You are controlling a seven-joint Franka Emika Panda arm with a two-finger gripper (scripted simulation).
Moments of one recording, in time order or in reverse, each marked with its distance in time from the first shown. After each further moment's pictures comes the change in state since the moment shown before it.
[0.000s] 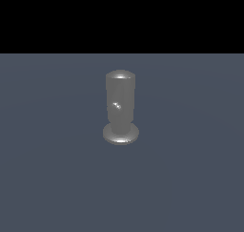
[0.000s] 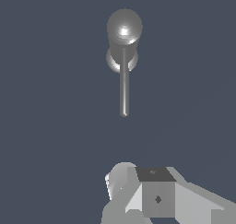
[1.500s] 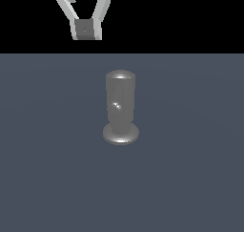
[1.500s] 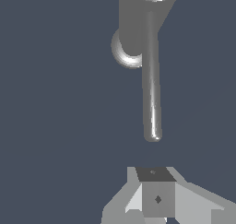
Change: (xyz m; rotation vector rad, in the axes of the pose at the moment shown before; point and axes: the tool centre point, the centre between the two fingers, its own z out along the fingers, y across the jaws) arm 0.018 -0.031 0.154 -0.002 0.024 0.004
